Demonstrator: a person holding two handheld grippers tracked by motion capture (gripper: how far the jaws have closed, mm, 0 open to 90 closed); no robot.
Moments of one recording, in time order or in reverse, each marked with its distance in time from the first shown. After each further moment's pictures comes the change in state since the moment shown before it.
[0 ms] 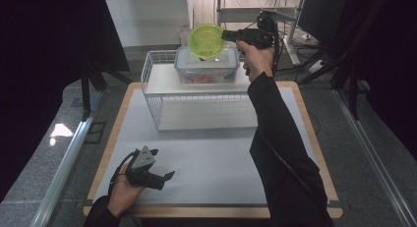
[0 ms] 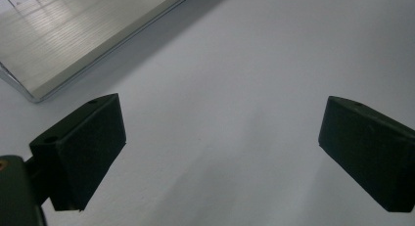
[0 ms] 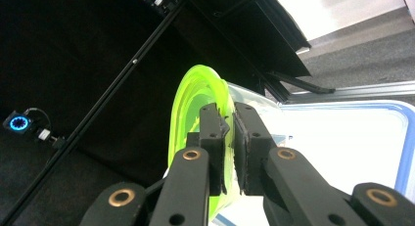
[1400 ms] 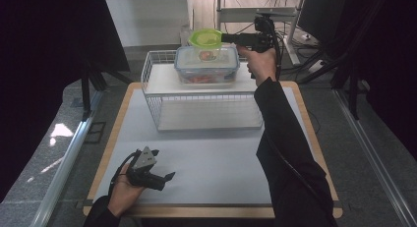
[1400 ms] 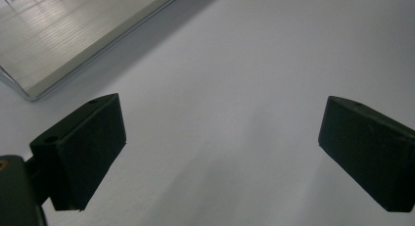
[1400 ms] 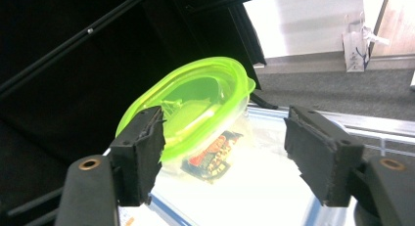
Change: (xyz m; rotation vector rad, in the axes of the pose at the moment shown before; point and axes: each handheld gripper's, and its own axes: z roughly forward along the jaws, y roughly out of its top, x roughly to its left) left arm -0.002 0.000 0.002 0.017 -0.002 0.006; right arm 0.003 -0.006 -0.005 0.011 -0.158 -0.281
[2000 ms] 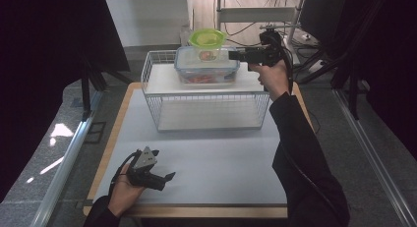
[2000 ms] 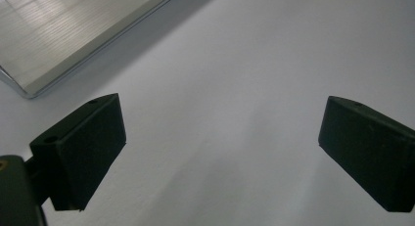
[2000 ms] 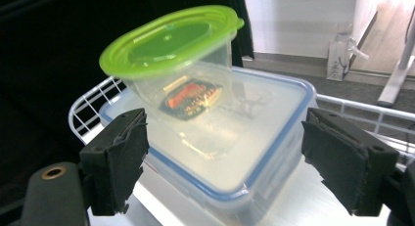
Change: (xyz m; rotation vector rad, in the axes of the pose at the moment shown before) left arm 0.000 0.000 0.002 0.006 0.000 -0.003; right arm -0.009 -0.028 -0.024 0.057 -0.039 -0.201
